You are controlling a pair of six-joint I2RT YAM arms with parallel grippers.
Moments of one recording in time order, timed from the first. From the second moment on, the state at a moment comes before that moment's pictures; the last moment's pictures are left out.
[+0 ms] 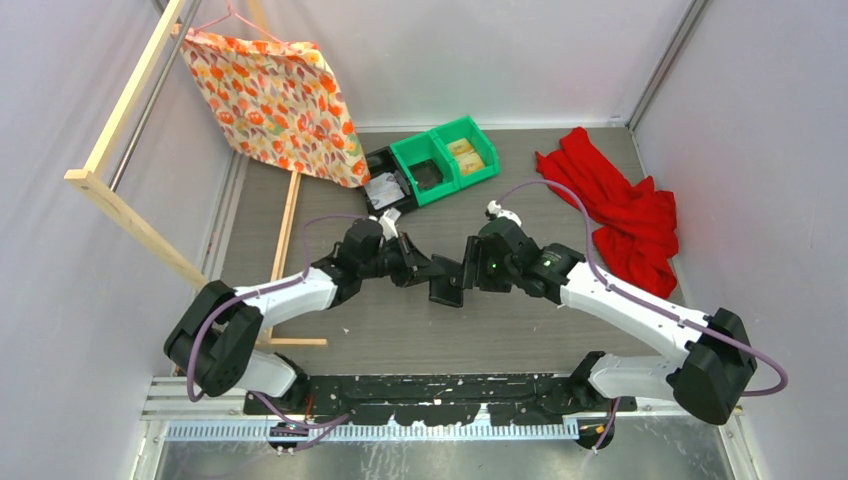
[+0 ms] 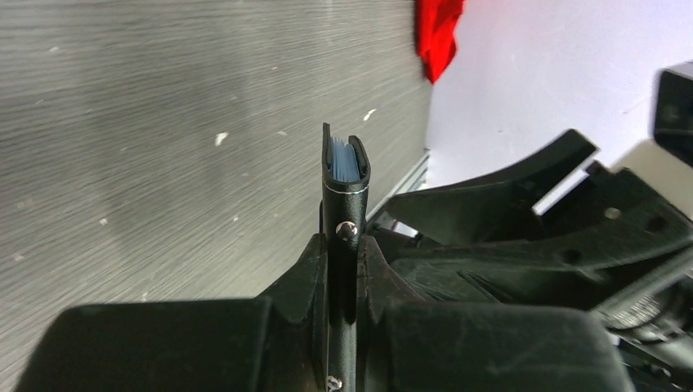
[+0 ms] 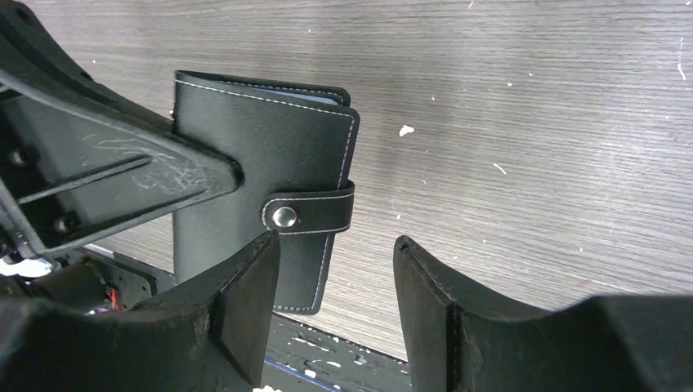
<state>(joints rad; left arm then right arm) -0.64 1.40 0.64 0.29 0.47 -1.17 0.79 1.20 0.90 -0.56 0.09 0.80</state>
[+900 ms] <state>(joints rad) -0.64 1.35 0.64 0.14 0.42 -1.12 0.87 1.37 0.97 -0.53 0.09 0.79</state>
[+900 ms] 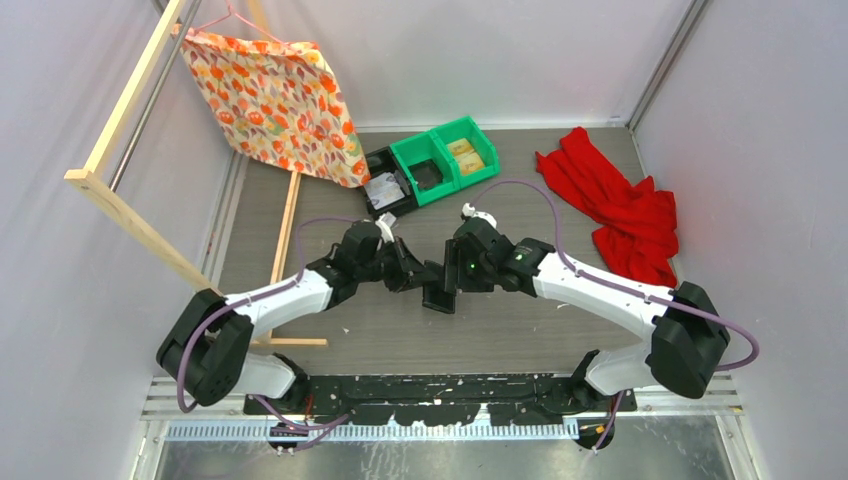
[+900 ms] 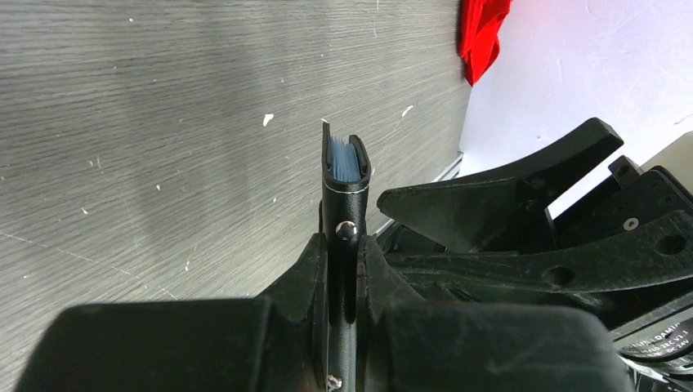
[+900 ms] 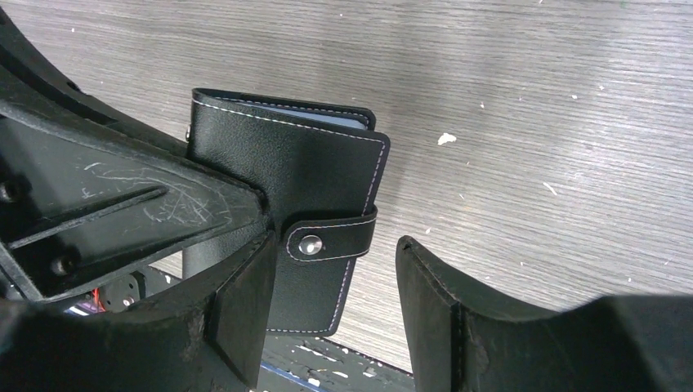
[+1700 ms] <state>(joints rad) -0.65 1.28 0.68 -0.03 0.35 -1.03 0.88 1.38 0.97 -0.52 0.12 0.80</state>
